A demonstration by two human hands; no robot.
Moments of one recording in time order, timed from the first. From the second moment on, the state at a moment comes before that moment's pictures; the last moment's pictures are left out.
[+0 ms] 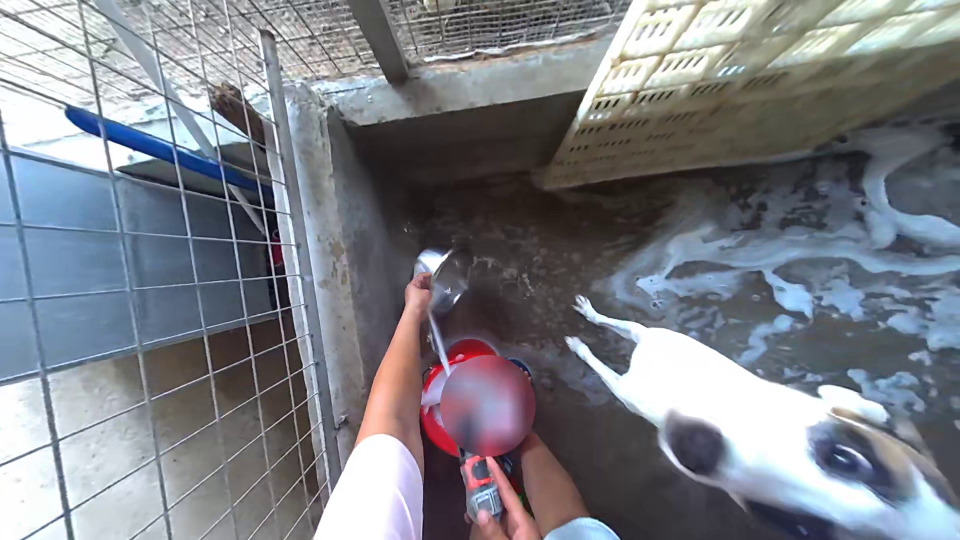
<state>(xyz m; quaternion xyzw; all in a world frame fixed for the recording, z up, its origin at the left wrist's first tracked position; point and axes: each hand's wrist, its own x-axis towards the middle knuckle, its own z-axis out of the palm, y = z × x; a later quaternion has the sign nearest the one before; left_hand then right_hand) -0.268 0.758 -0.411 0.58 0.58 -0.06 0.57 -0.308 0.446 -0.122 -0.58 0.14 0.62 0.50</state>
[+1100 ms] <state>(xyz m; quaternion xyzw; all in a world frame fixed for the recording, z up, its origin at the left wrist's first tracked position) -0.290 0.761 -0.400 0.53 0.69 0.00 0.49 -0.312 0.451 -0.111 -0.61 0.16 0.63 0.46</state>
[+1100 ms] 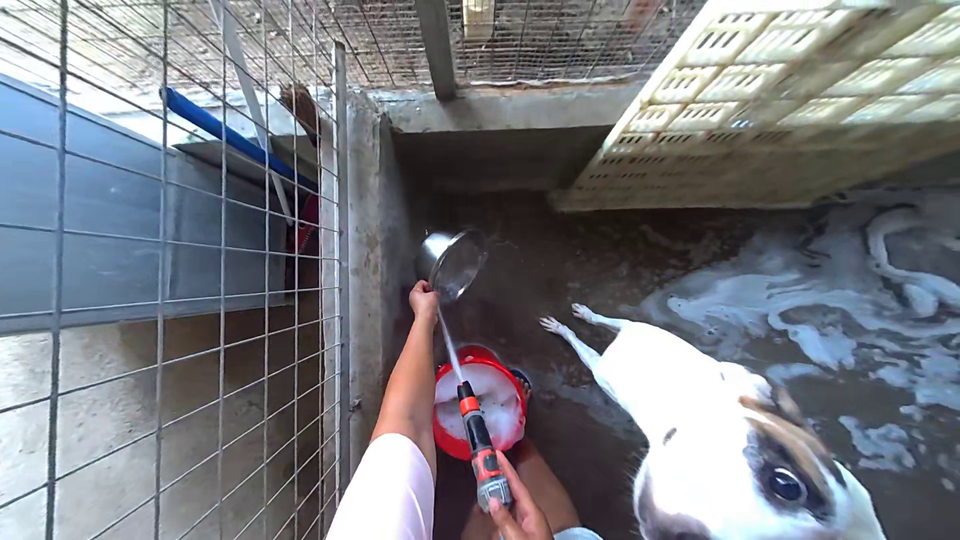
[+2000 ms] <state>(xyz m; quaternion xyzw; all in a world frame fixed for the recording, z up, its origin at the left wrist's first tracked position) -0.352 0.780 -0.227 0.58 0.60 0.38 0.40 -0.319 0.521 -0.123 -0.59 0.22 0.66 0.42</state>
